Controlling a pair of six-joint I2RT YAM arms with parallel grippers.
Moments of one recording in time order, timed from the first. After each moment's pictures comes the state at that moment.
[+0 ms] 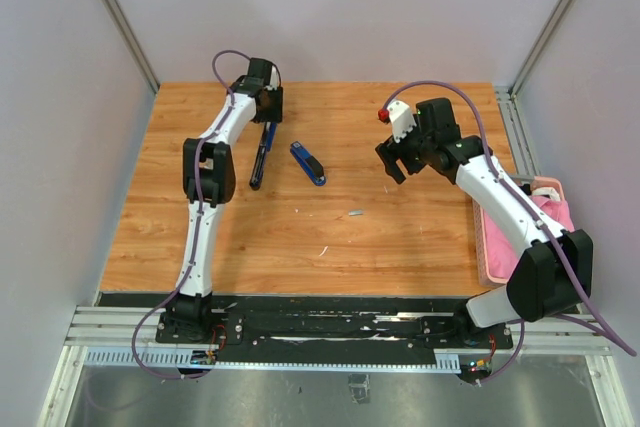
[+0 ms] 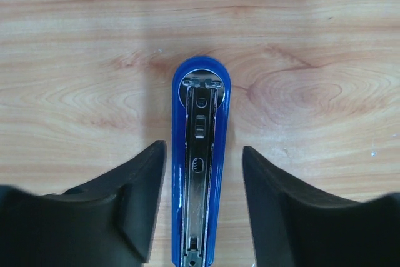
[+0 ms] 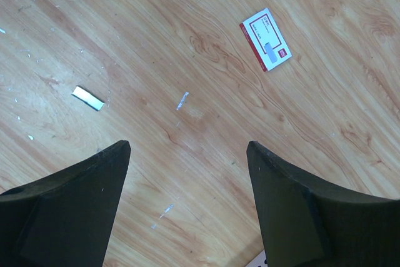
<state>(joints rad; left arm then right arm) -0.20 2.56 2.36 -0.69 -0.09 -0.13 0.36 1.43 1.24 -0.58 -0.18 -0.39</state>
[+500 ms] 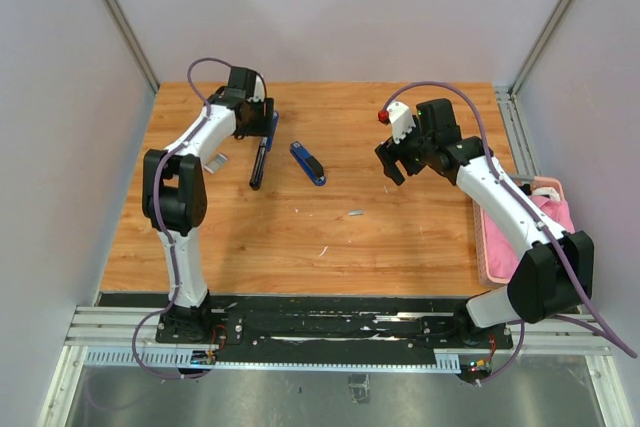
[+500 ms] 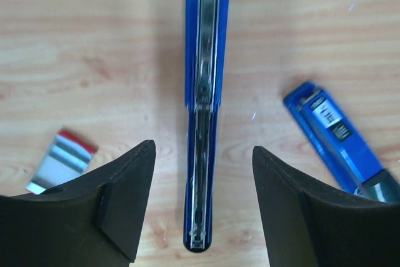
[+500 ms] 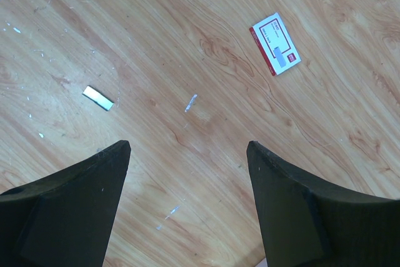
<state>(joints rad) -0.20 2.06 1.76 -0.59 -0.06 -0.14 0.36 1.43 1.23 -0.58 -0.21 -0.39</state>
